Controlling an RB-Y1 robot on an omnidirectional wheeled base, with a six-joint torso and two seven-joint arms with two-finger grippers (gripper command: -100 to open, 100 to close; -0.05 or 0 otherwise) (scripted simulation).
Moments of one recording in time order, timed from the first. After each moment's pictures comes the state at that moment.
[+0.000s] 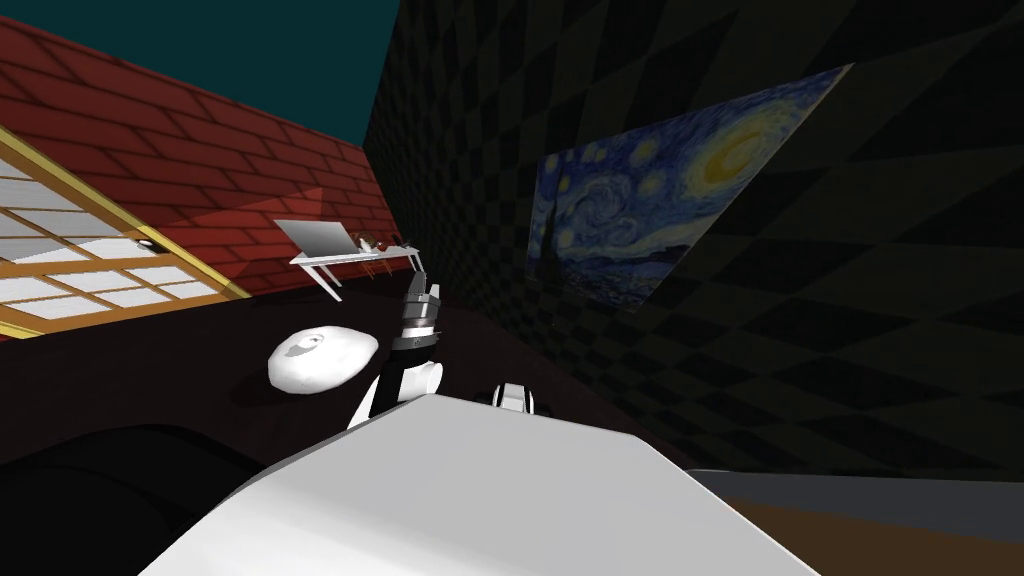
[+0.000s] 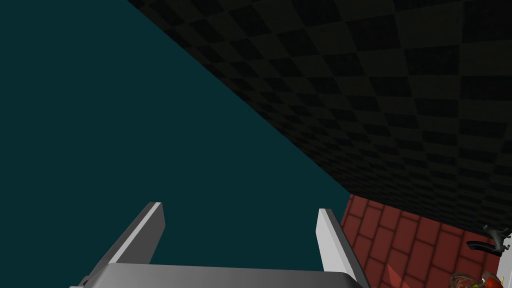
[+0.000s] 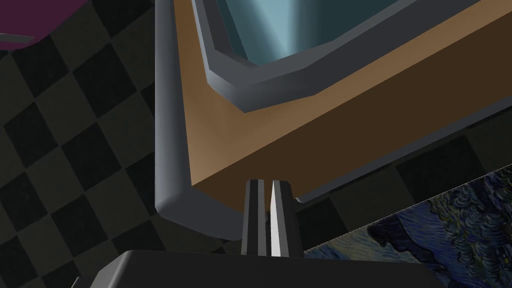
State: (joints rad) left arm 0.48 -0.05 0.07 -2.35 -0.01 -0.40 -0.17; right arm 2.04 -0.20 -1.43 -2.31 -0.22 -0.14 0.71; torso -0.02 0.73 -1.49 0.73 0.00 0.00
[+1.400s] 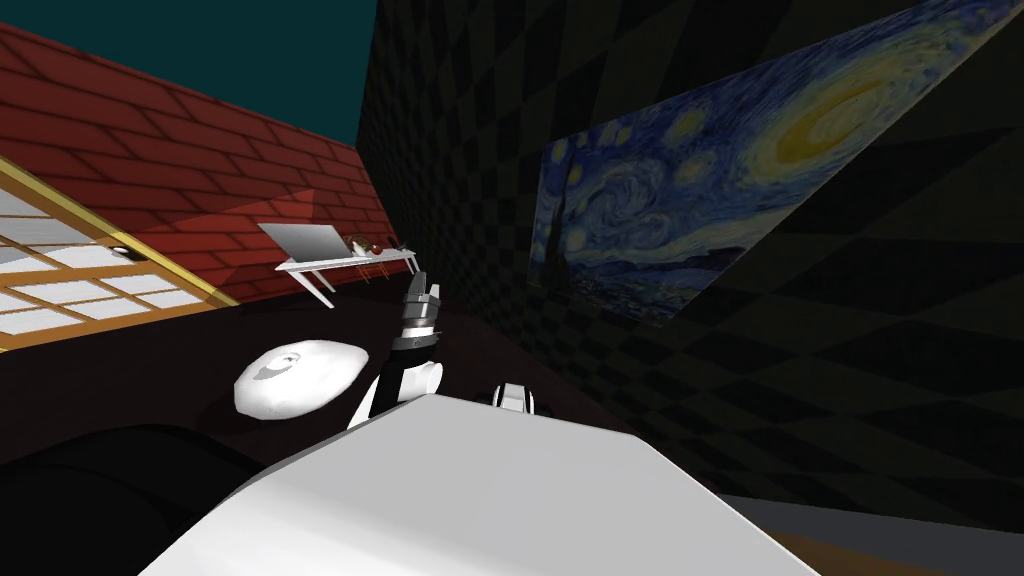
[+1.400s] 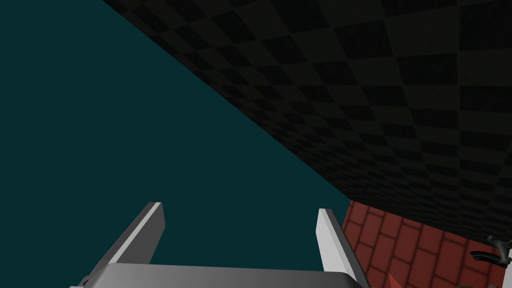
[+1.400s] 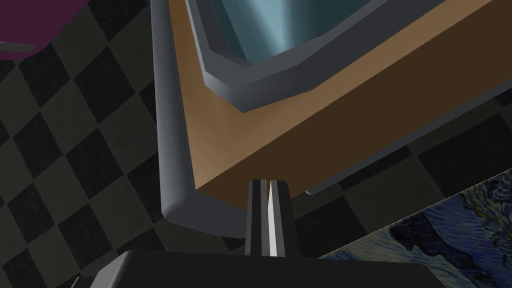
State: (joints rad) left arm 0.48 -0.05 0.07 -2.35 -0.01 -0.40 -0.17; right arm 2.04 -0.20 -1.42 -2.25 -0.25 -0.13 0.67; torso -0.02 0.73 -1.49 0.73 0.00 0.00
